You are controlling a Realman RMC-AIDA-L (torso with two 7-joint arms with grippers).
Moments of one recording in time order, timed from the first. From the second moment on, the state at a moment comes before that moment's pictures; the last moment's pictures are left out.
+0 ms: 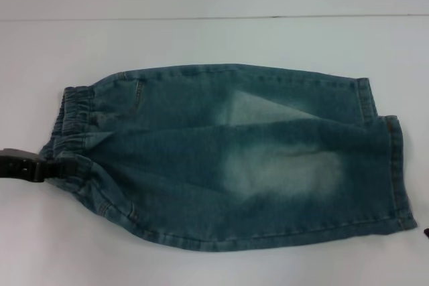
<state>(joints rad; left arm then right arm) -0.53 -2.04 0.45 0.89 2.50 1.65 -1.95 0.63 1.83 -0.69 -0.65 -2.65 -1.79 1.82</state>
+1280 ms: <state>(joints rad) -0.53 -2.06 0.45 0.89 2.49 1.60 -1.94 0.71 1.86 -0.73 -0.55 -2.71 -1.70 1.87</state>
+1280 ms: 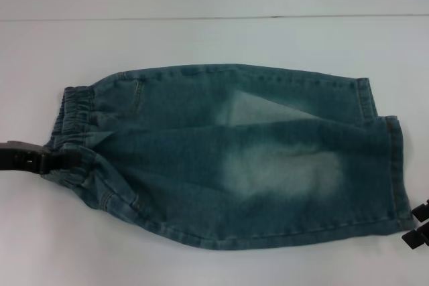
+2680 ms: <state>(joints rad) -0.52 -2.07 0.45 0.89 2.49 1.59 -1.94 0.73 1.89 -0.71 -0.55 -2.70 -1.66 1.84</state>
